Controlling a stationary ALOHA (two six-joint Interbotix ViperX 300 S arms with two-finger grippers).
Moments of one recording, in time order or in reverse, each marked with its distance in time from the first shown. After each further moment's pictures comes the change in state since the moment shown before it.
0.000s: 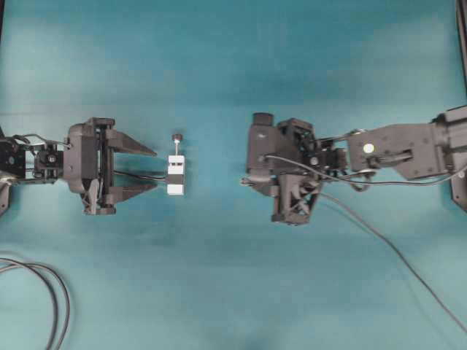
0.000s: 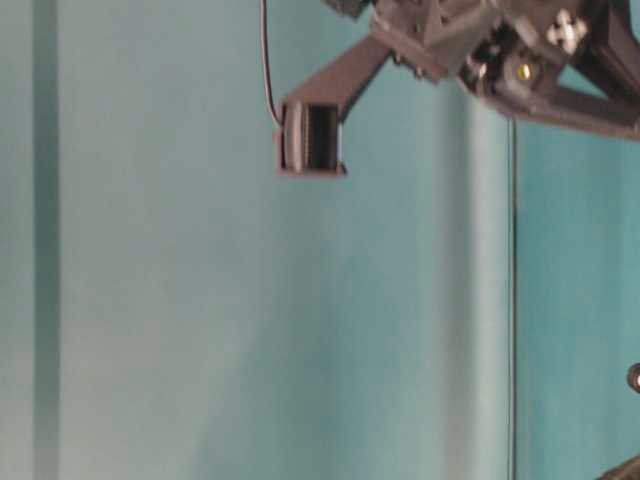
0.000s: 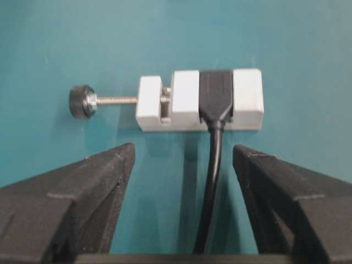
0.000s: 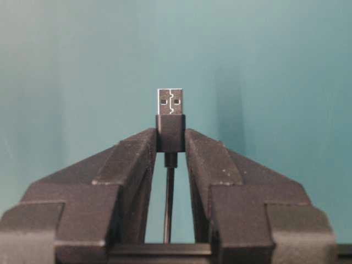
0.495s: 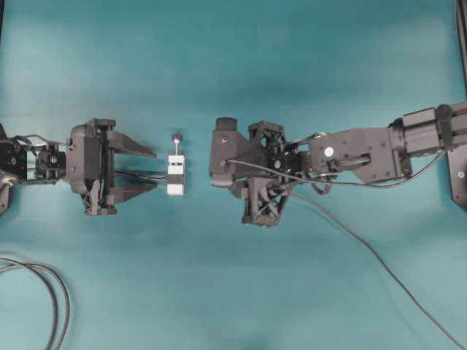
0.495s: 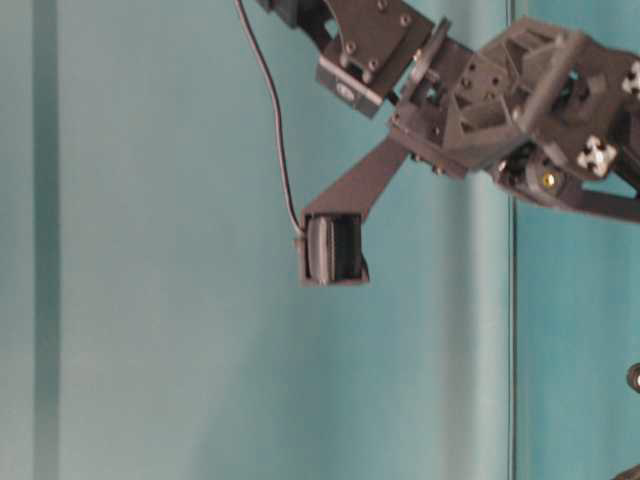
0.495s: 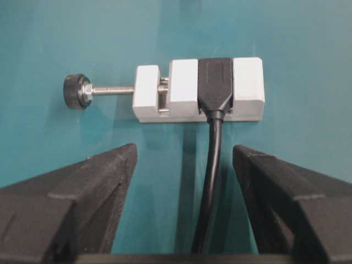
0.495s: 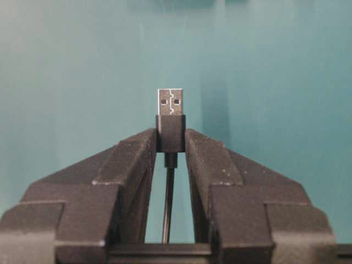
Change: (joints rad) left arm 0.000 0.020 -0.006 0.000 -0.005 -0.002; right arm 0.002 0.124 -0.167 -0.003 0.089 -0.002
